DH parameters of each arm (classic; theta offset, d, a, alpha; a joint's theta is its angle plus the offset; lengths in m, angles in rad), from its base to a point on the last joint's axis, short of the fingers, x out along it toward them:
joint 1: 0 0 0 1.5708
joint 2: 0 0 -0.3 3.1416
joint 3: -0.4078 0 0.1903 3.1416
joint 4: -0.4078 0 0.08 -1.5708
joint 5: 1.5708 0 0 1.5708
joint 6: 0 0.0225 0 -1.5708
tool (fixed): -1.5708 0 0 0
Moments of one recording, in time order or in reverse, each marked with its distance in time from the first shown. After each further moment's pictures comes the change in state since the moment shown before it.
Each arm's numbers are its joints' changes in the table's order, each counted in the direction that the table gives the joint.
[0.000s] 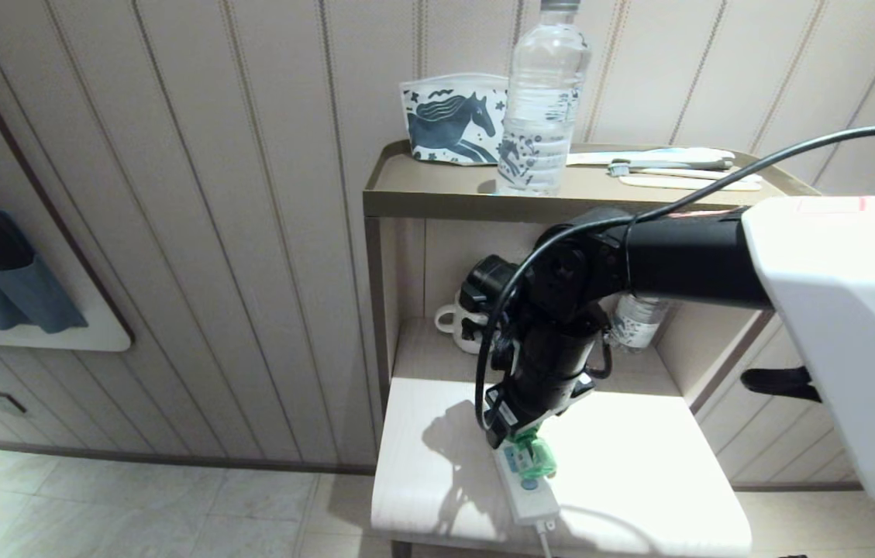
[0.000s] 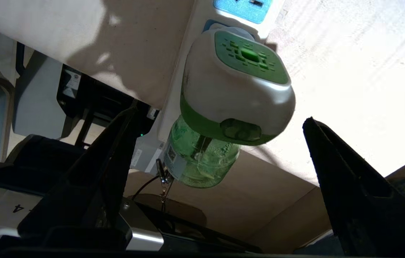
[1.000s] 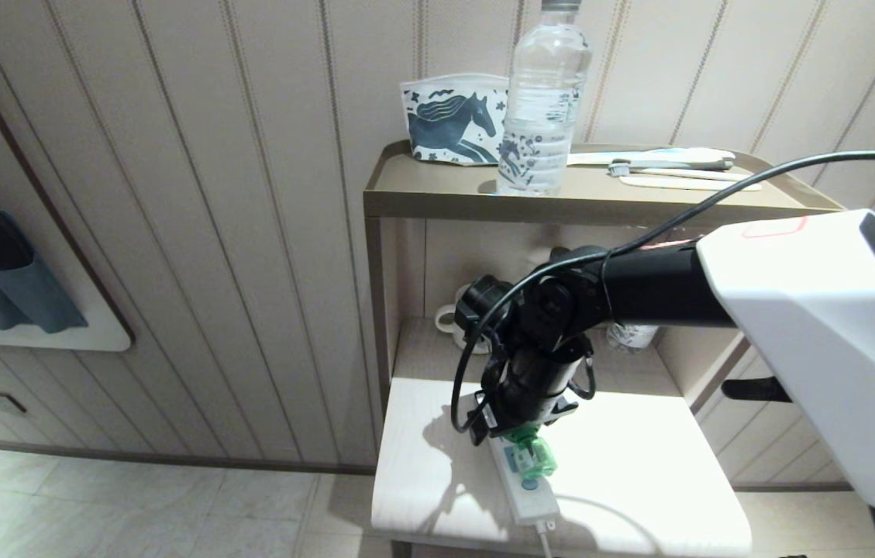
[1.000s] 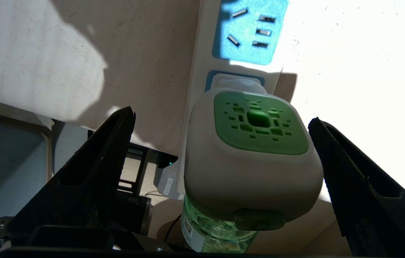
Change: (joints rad) left arm 0.000 0.000 0.000 0.000 0.000 0.000; right arm -0.006 -0.016 0.142 0.222 -0.007 0.165
